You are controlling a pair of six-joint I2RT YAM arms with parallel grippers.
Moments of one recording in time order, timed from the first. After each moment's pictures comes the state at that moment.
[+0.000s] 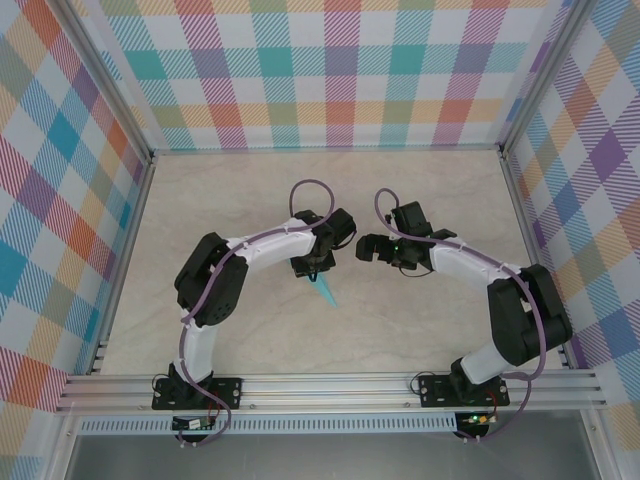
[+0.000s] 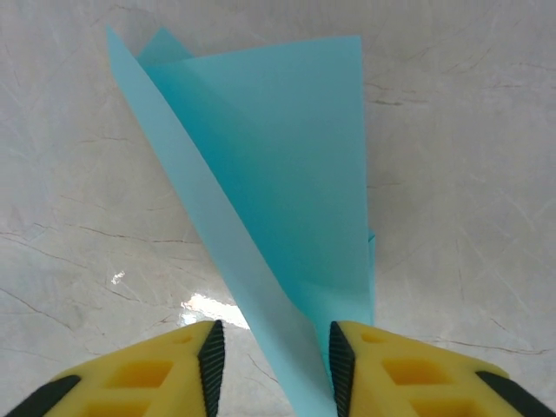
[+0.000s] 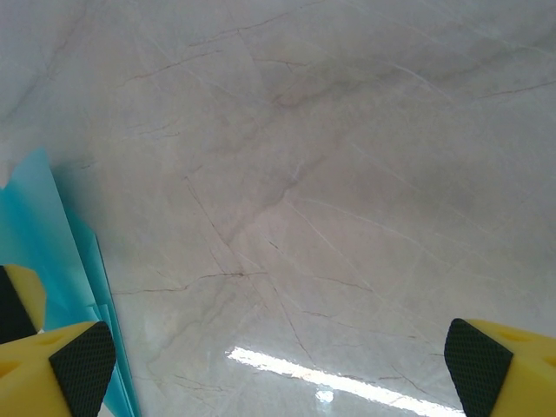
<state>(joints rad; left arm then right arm) -0.80 2.02 1.53 -1.00 -0.27 -1.09 0.42 1.53 0.88 -0.36 -0.21 0.51</state>
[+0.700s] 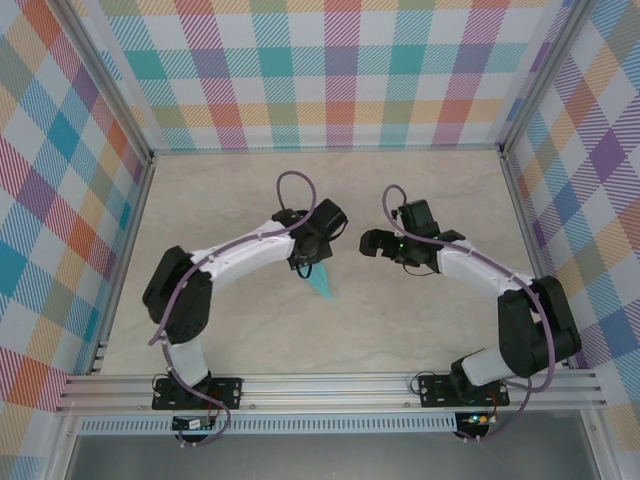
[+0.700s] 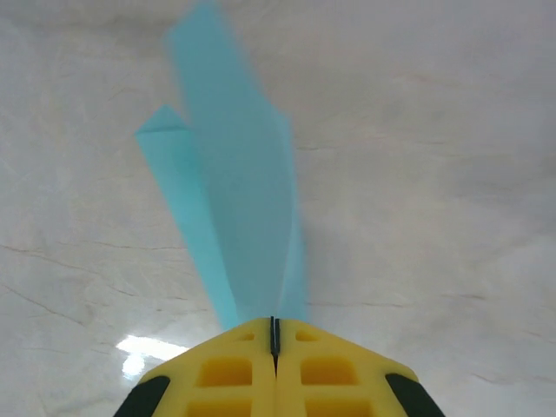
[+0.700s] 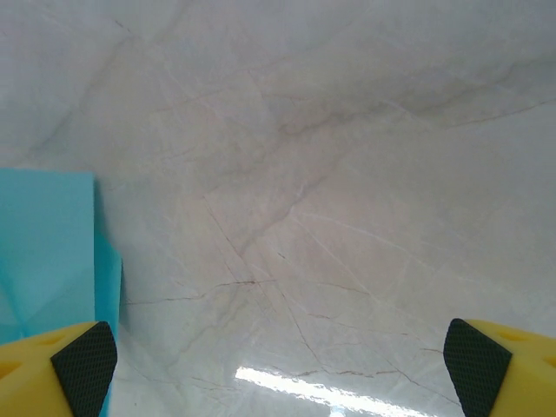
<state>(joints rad) -0.79 1.77 1.41 -0.84 -0.27 -1.04 0.40 1.44 0.87 -0.35 -0.20 0.54</state>
